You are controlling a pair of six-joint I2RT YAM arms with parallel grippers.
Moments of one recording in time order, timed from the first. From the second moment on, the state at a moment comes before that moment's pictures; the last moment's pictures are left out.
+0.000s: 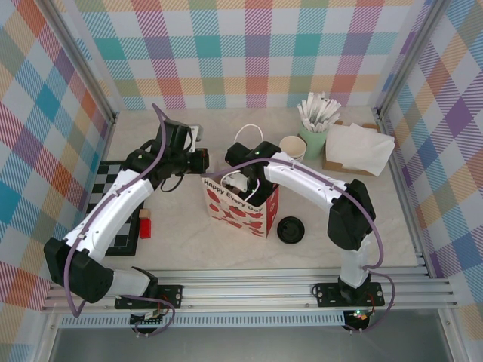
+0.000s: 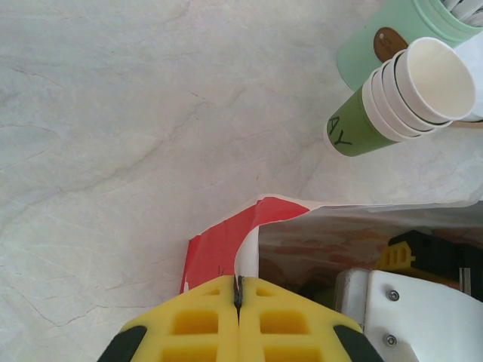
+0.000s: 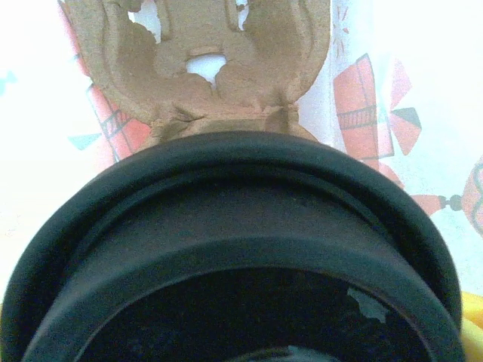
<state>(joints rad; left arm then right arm) -0.44 1.35 1.35 -0.78 0.10 -0.34 0.85 1.92 1.74 -1.32 -0.01 -0.23</state>
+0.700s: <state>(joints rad) -0.44 1.34 1.35 -0.78 0.11 -0.34 0.85 1.91 1.75 -1.32 -0.03 -0.20</state>
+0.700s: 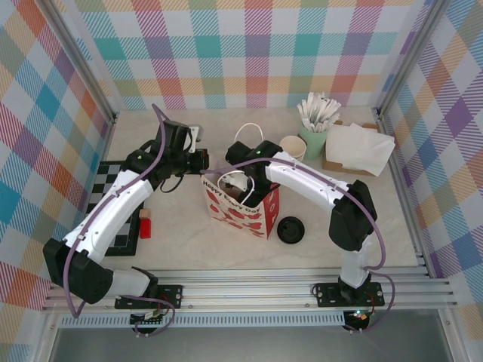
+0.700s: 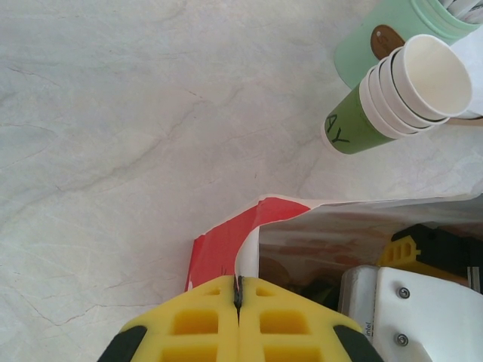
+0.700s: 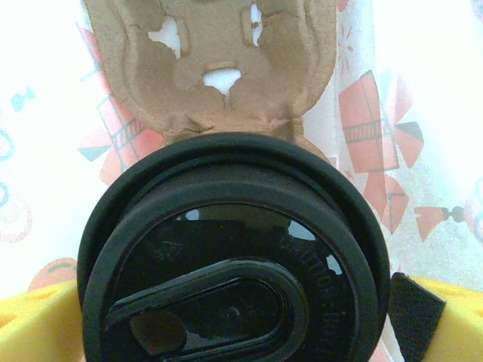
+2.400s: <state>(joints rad) -0.47 1.43 1.50 -0.90 -0.03 -0.30 0.86 1.96 1.92 -1.45 0.03 -0.13</state>
